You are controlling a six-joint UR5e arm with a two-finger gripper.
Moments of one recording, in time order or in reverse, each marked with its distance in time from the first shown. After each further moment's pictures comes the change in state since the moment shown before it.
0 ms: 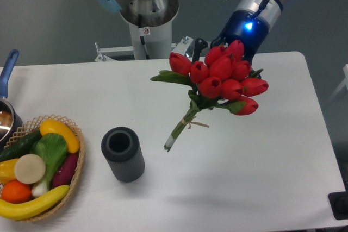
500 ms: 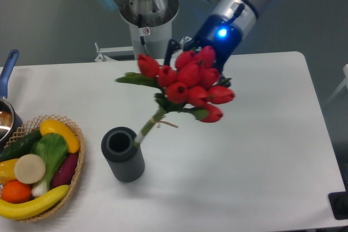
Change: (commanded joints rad) arm -0.026 -0.003 0.021 -0.002 -0.003 -0.034
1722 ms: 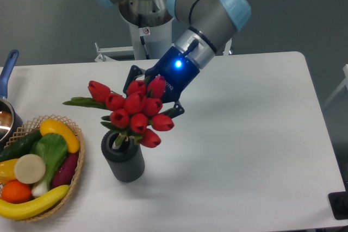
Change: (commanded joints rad) arm -0.173 -0.017 -0.060 0.000 0.061 0.019
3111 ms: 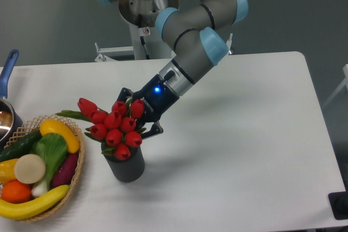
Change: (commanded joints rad) arm -0.071 -0.071 -0.132 0.002 0.002 0.333
